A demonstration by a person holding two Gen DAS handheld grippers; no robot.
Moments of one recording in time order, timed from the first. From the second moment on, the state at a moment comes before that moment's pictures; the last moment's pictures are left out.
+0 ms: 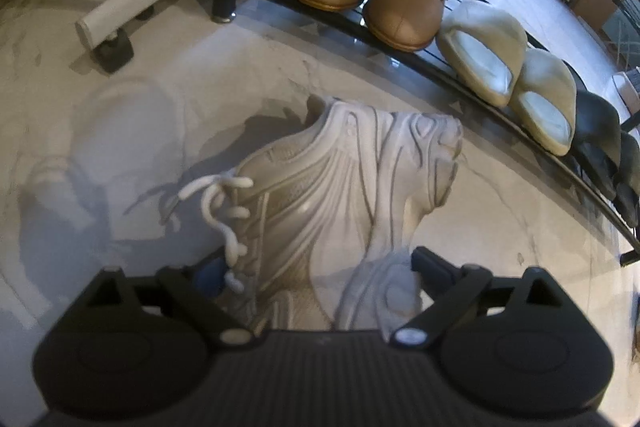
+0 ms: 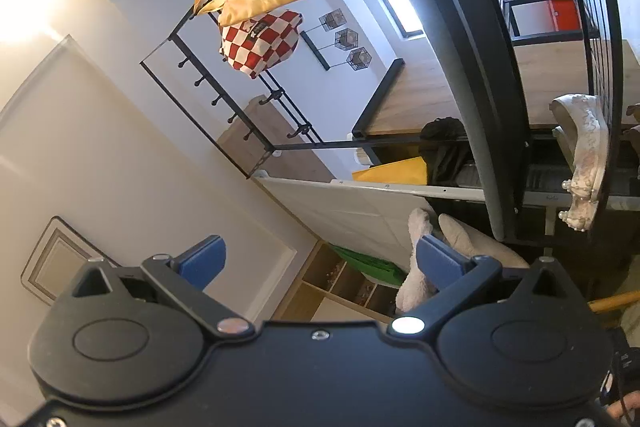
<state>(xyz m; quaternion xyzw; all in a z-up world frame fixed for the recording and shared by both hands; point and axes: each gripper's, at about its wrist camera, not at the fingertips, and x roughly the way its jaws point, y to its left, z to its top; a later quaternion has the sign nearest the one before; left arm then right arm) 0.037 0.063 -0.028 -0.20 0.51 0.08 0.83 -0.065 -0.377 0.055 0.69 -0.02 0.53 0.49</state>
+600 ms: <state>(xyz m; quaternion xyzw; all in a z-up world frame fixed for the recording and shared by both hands) -0.023 0.029 0.066 -0.15 0.36 -0.01 0.92 -0.065 -0.373 0.057 0.69 0.00 0.50 0.52</state>
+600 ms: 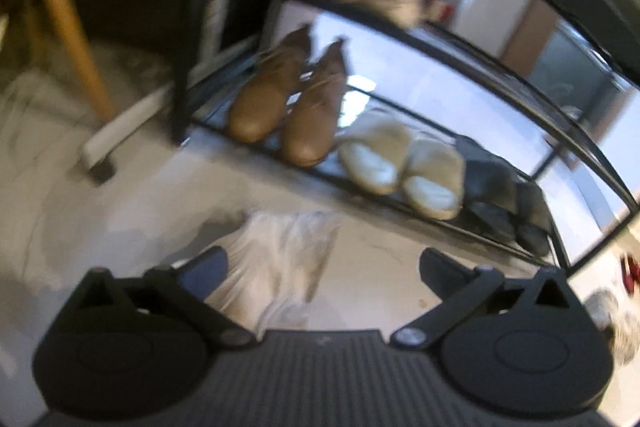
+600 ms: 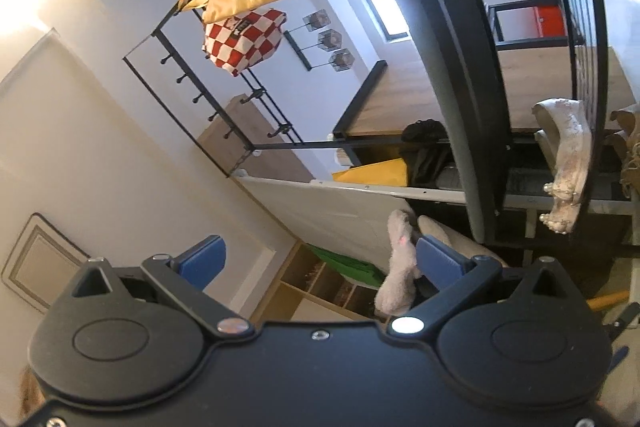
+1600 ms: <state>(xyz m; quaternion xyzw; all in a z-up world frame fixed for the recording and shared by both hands) -0.025 0.123 0.106 -0.09 0.37 -0.01 0.92 -0.033 -0.244 0.030 0.22 0.33 0.14 0.90</state>
